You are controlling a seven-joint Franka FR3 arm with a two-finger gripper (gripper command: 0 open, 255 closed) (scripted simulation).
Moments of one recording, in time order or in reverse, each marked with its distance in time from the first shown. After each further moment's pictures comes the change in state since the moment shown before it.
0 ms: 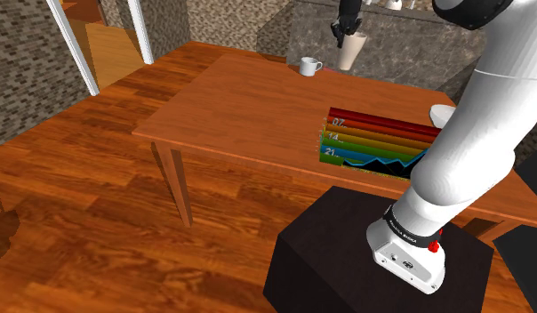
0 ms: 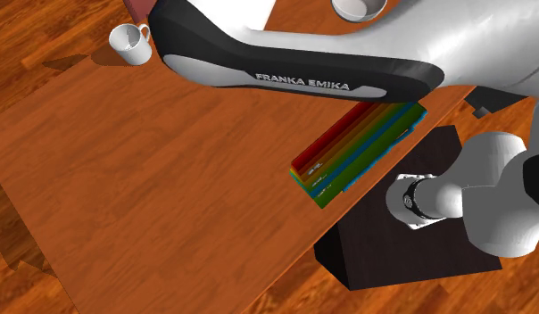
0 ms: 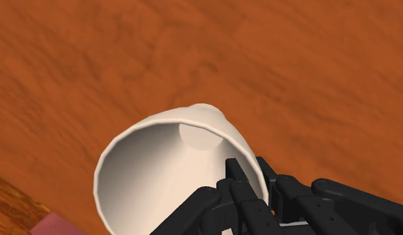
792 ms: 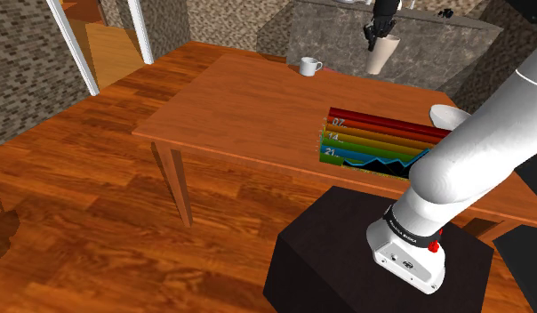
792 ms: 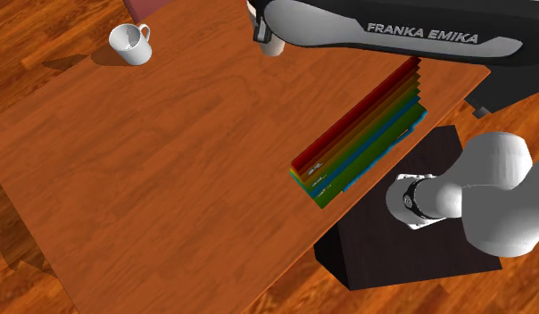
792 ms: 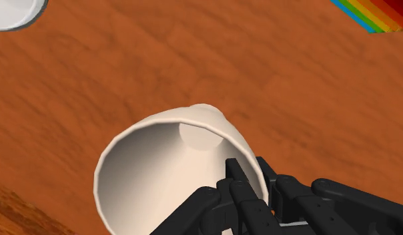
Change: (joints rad) arm -0.051 -0.275 -0.056 -0.296 -0.069 0.048 -0.094
